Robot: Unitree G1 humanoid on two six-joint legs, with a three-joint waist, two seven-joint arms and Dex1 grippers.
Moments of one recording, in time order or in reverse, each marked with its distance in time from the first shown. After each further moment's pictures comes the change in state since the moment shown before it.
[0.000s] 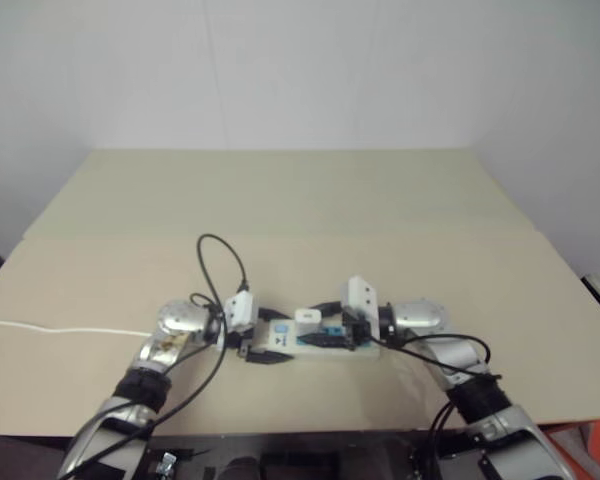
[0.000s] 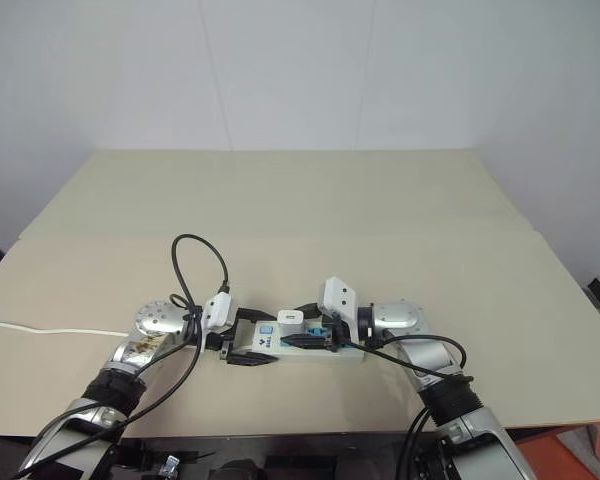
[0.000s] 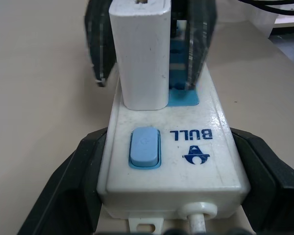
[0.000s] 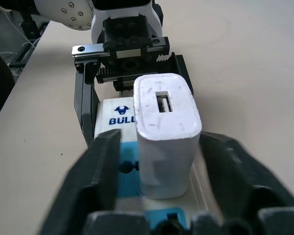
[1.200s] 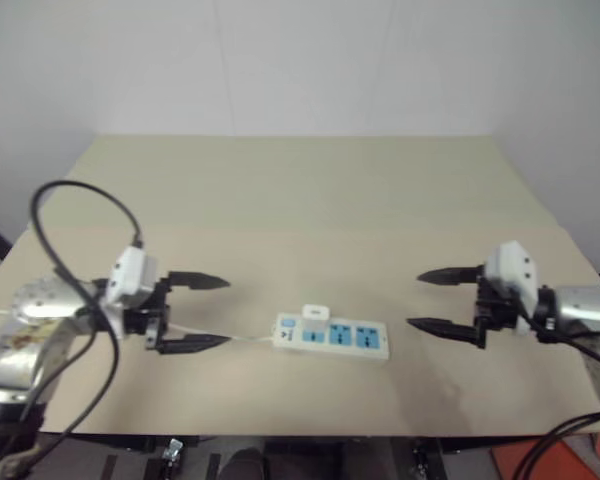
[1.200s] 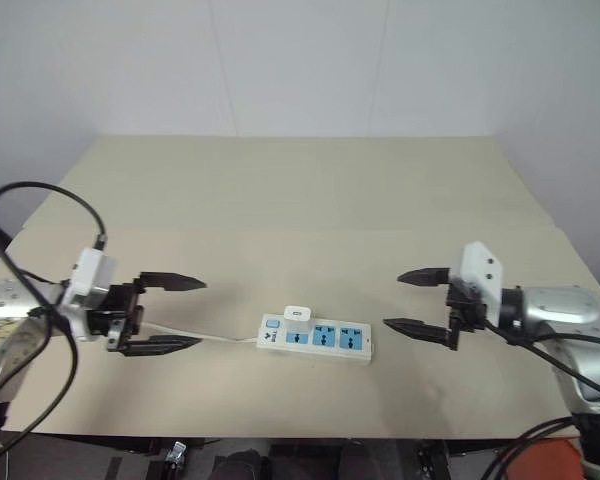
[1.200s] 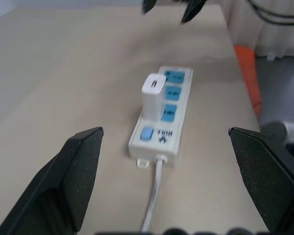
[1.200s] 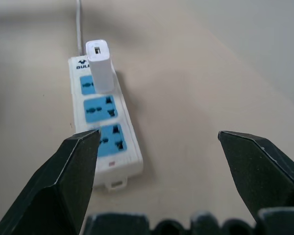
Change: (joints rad) left arm 0.318 0.469 0.472 -0.713 -0.401 0.538 -0.006; right arm 0.319 -0.510 -0.580 -0.438 0.297 0.286 0.080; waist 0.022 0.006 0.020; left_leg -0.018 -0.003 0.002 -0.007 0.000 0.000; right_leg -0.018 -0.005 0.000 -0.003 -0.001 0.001
